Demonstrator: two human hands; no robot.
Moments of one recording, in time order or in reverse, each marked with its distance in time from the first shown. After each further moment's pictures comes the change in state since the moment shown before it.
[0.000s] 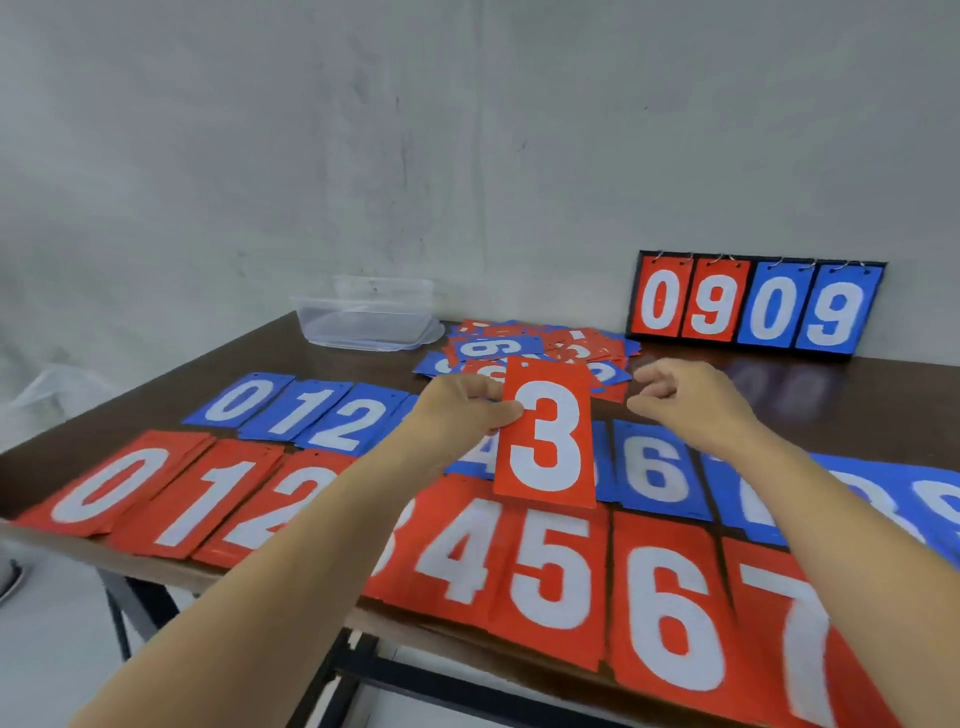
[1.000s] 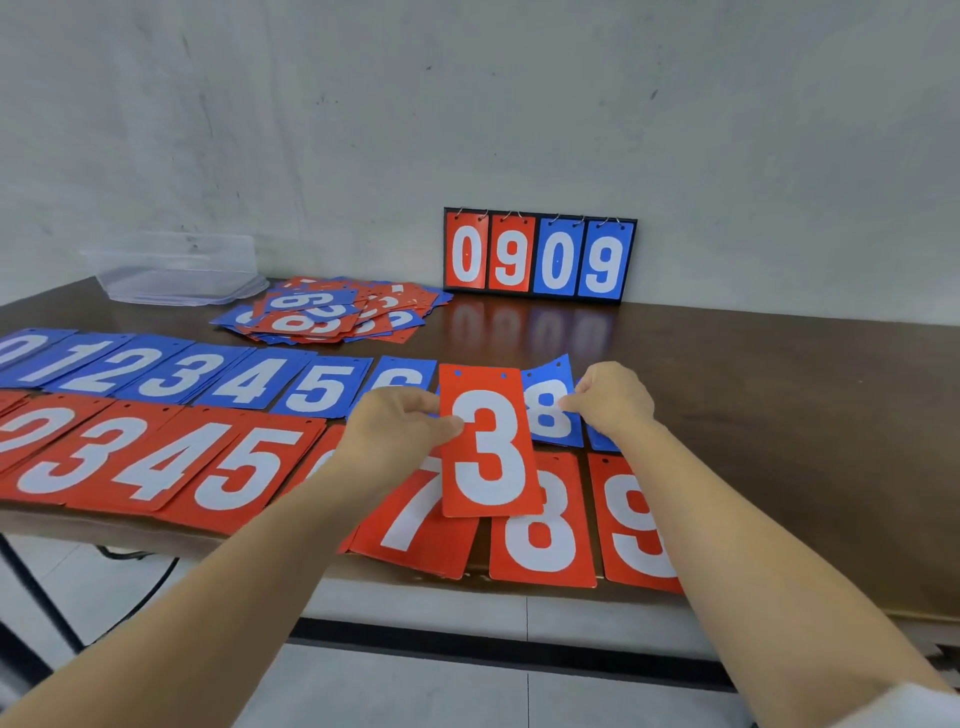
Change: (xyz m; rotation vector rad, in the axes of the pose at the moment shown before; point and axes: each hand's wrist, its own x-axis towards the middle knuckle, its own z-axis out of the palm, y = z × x) left_hand -0.113 0.070 0.223 0.099 0.012 -0.045; right_hand -0.063 0.187 -0.103 -0.162 0.025 0.309
